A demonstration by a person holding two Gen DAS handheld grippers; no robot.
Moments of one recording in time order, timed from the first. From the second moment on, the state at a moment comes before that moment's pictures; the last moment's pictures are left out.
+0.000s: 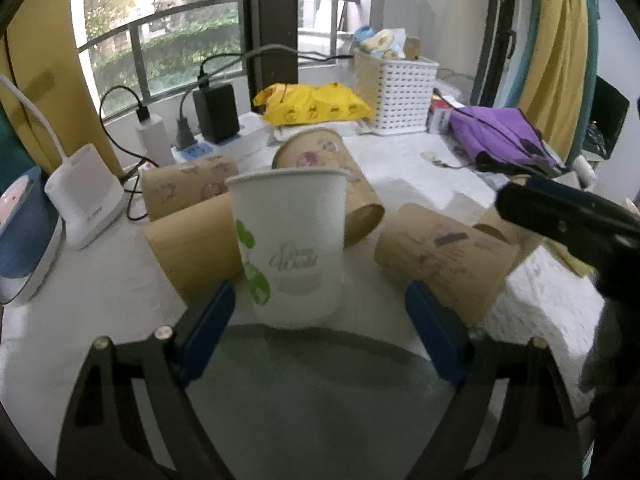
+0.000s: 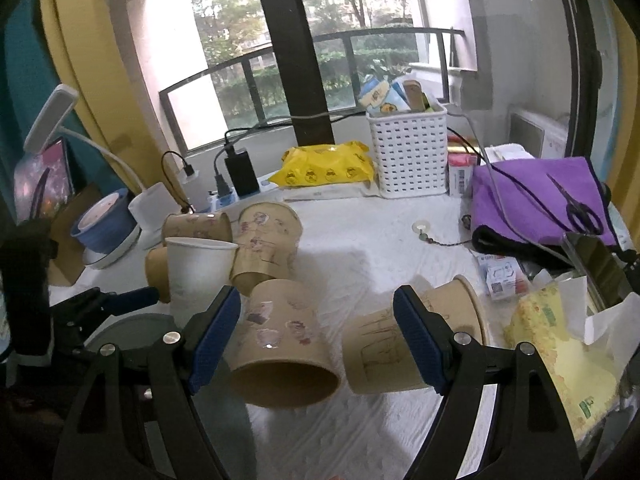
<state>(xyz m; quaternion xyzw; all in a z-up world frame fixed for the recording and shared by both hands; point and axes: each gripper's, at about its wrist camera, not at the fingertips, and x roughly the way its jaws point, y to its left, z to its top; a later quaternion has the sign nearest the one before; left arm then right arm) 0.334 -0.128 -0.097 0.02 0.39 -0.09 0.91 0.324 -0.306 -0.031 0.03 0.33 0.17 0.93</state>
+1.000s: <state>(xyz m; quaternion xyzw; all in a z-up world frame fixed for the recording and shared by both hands) 0.278 -0.107 -0.074 -0.02 0.36 -0.09 0.93 0.286 -0.285 -0.006 0.01 0.31 0.17 0.94</state>
